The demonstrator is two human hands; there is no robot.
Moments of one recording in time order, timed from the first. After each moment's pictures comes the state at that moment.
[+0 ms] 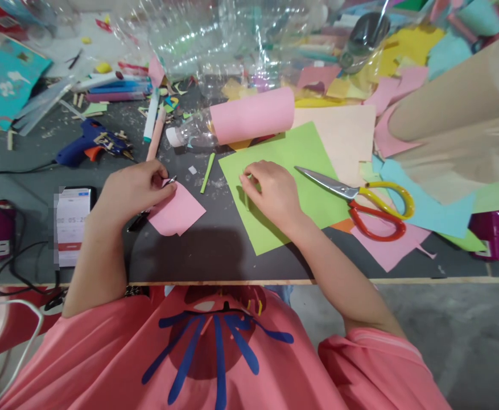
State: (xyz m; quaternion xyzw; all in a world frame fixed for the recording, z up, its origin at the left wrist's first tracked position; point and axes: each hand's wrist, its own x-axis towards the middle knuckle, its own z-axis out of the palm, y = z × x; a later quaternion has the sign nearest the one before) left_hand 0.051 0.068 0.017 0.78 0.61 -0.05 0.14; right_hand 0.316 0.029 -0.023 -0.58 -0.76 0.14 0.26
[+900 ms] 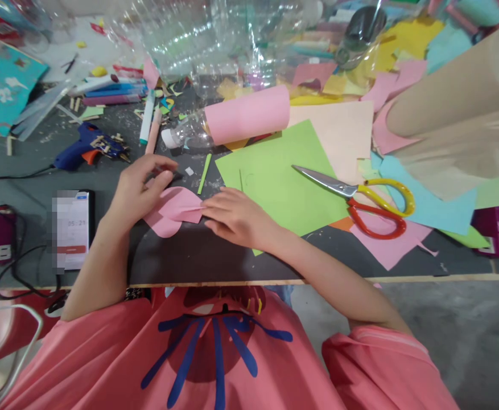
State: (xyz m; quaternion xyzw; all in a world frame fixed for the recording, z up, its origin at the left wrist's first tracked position) left_hand 0.061 0.065 0.009 0.78 0.54 0.18 0.26; right_hand 0.288 0.005 -0.025 -0.32 -0.87 0.24 0.29
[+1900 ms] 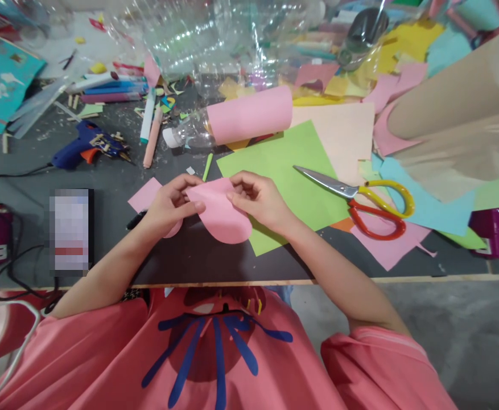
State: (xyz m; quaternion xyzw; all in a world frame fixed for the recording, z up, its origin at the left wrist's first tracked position) left_hand 0.100 0.035 -0.010 0.53 0.44 0.32 0.65; right_hand 0.300 0.020 -0.012 -0.47 -0.53 0.57 0.41
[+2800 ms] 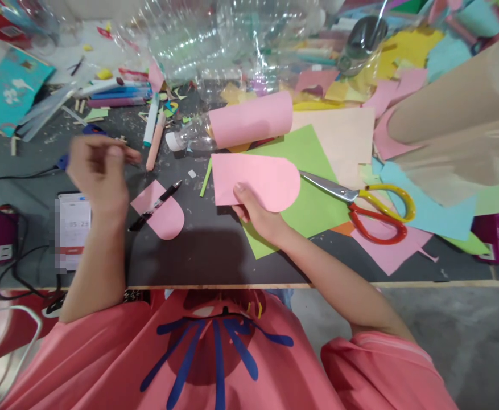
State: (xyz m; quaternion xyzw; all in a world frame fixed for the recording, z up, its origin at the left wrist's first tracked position) left_hand 0.041 0.070 0.002 0.65 0.57 0.45 0.23; right_hand 0.294 0.007 -0.012 -0.48 -0.54 0.58 0.36
